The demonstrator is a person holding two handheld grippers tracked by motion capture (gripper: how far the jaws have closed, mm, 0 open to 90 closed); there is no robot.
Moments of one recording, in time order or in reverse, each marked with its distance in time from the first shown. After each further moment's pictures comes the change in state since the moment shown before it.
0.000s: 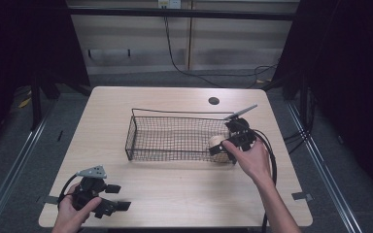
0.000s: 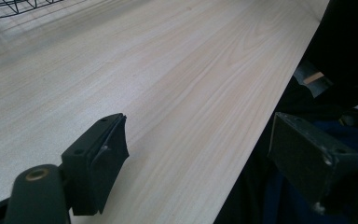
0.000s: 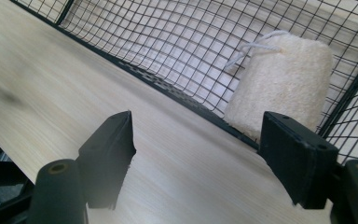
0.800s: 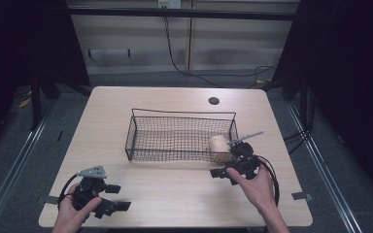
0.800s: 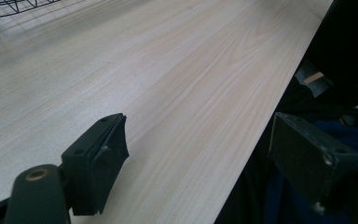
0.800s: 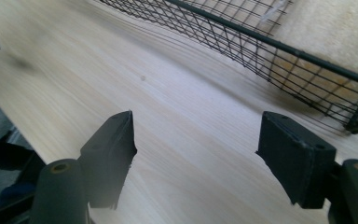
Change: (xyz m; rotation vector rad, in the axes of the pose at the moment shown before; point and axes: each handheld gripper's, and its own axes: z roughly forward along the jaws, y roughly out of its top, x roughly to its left) left arm 0.001 0.000 0.000 0.004 -0.002 -0.001; right arm 0.015 -0.066 0.008 -0.087 0.038 -0.046
